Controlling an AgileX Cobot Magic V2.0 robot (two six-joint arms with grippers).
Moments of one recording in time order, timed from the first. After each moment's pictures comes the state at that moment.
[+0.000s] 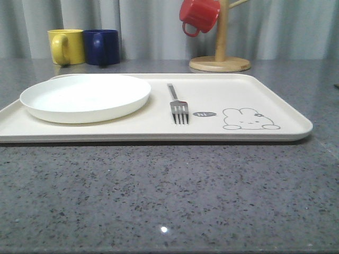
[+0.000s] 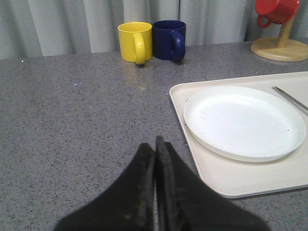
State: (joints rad) left arm -0.12 0.22 -0.50 -0.07 0.58 0.03; right arm -0.12 1.70 -1.41 0.07 1.15 0.04
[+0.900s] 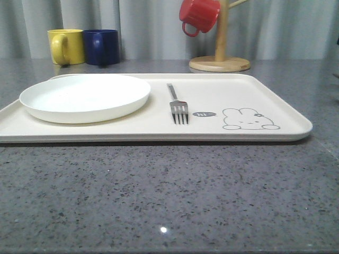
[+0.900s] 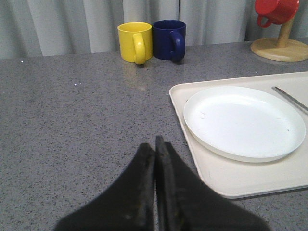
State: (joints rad) left arm -0.12 0.22 -0.50 -0.07 0.58 0.03; right arm -0.09 1.71 -1.41 0.09 1.12 0.03
